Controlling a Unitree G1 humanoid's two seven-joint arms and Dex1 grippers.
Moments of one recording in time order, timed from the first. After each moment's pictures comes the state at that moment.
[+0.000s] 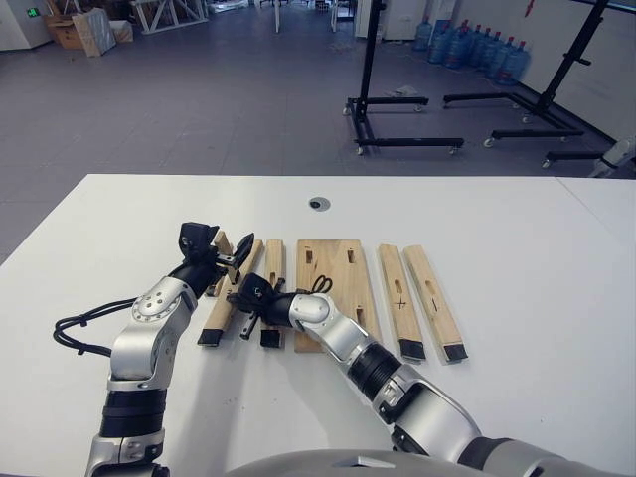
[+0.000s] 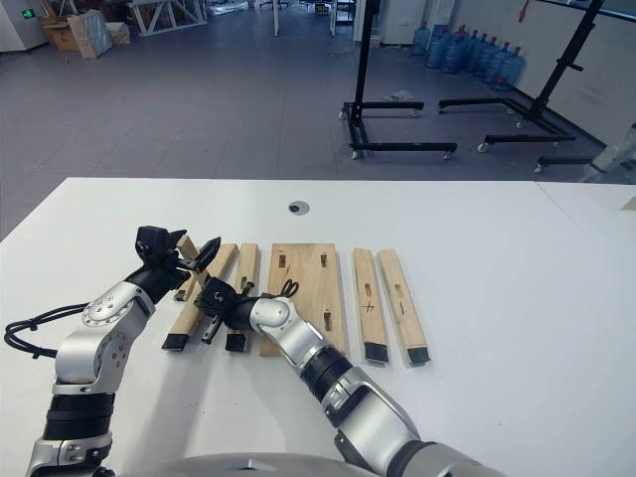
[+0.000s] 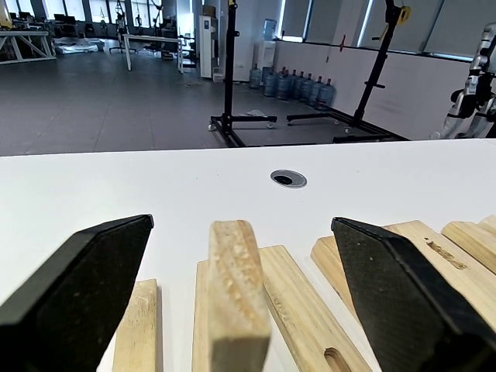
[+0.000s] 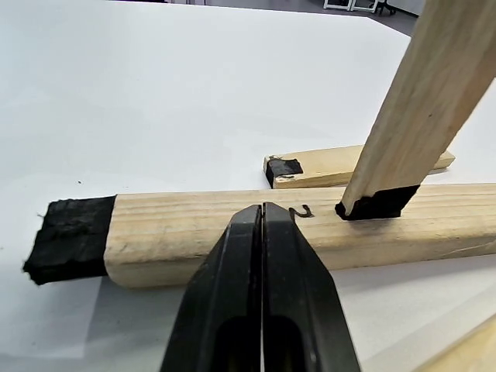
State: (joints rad) left arm -0.13 0.29 0.11 -0.19 -0.31 0.47 -0.33; right arm -0.53 0.16 0.57 0.65 -0.04 0.05 0.51
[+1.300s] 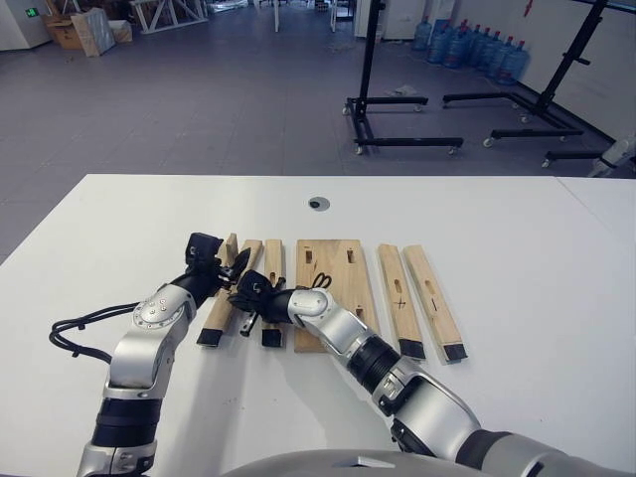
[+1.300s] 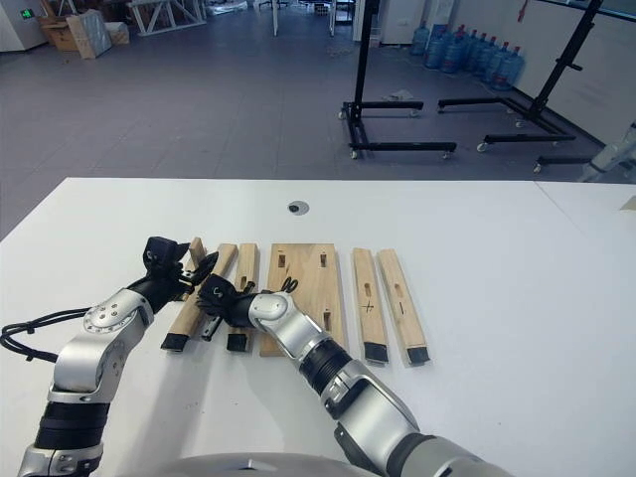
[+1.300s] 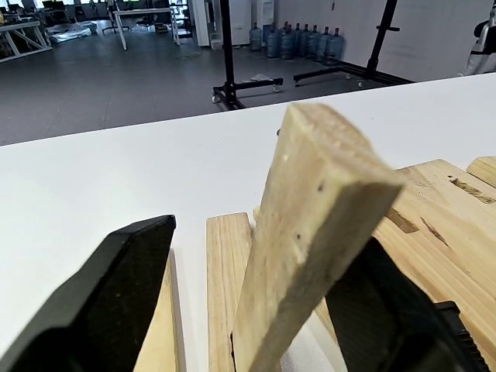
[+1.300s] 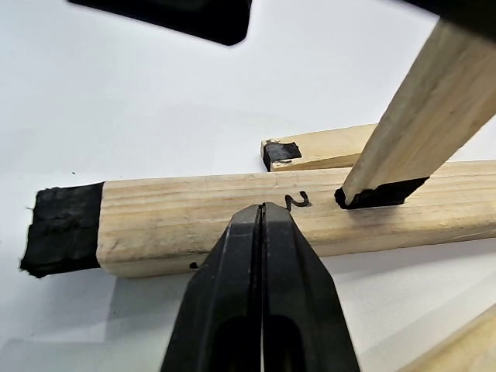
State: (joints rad) left arm -0.08 0.34 0.05 -0.23 -0.22 0.50 -0.32; right arm -0.56 0.15 0.58 0.62 0.00 0.17 0.53
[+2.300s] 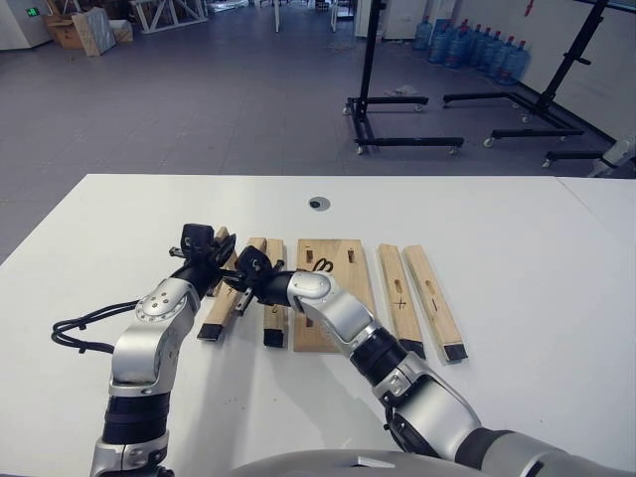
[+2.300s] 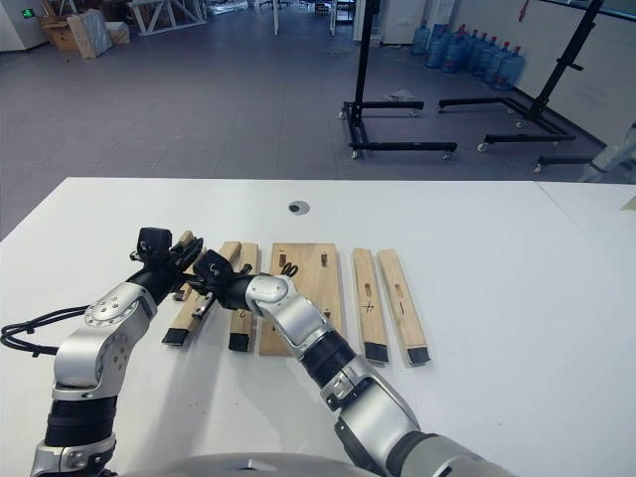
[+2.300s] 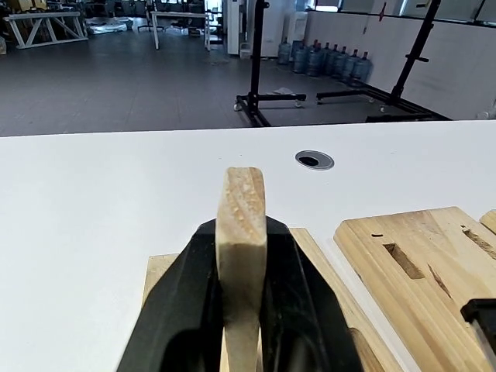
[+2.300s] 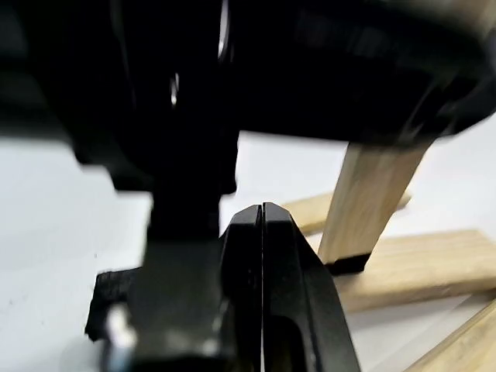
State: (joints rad) left arm -0.12 0.26 0.12 -0.32 -0.27 0.65 -0.22; right arm -0.57 0.15 0.50 0.36 0.08 0.38 0.52
